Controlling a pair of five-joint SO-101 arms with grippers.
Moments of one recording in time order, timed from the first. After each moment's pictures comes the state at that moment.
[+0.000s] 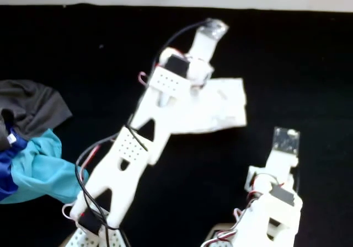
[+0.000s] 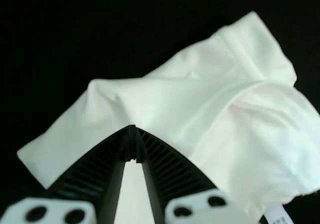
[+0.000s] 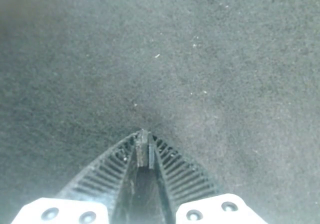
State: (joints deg) left arm 22.5 72.8 -93.5 82.7 -4.9; right arm 22.3 -60.0 91.8 39.5 13.8
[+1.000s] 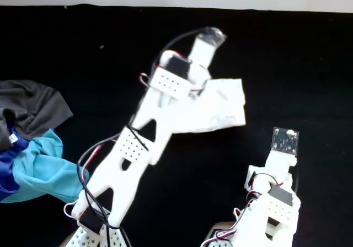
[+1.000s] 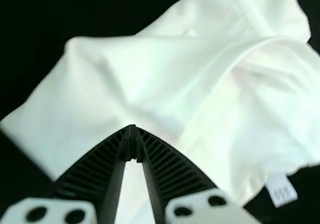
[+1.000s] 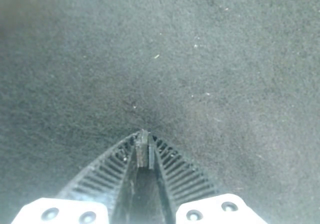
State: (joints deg) left arm 23.6 73.7 -93.5 90.0 -4.9; right arm 22.3 -60.0 92.4 38.0 13.8
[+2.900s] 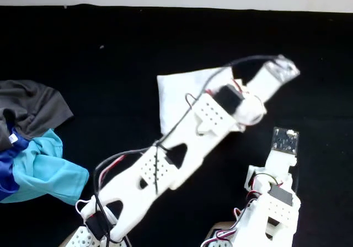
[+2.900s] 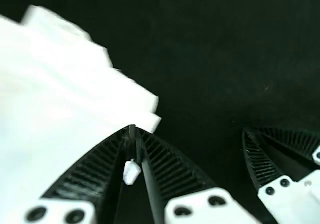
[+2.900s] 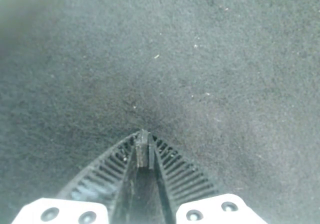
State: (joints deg) left arm 41.0 64.7 -93.5 94.2 -4.9; right arm 22.3 -60.0 92.4 38.0 13.8
